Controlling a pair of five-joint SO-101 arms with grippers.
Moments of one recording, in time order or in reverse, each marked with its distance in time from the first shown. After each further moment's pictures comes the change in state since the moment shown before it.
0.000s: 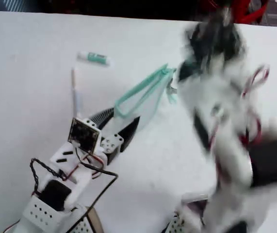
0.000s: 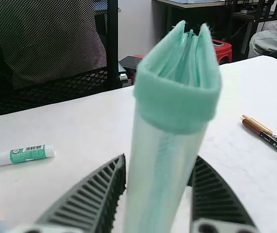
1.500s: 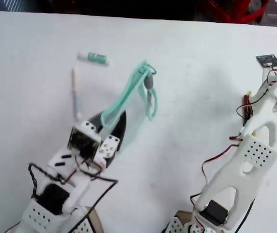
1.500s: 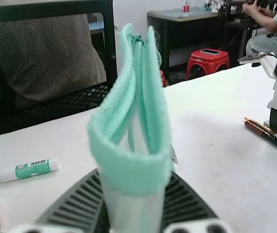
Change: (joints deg) left arm 0.5 -2.5 0.3 1.4 -3.7; right arm 50.1 87.9 -25.8 -11.4 21.8
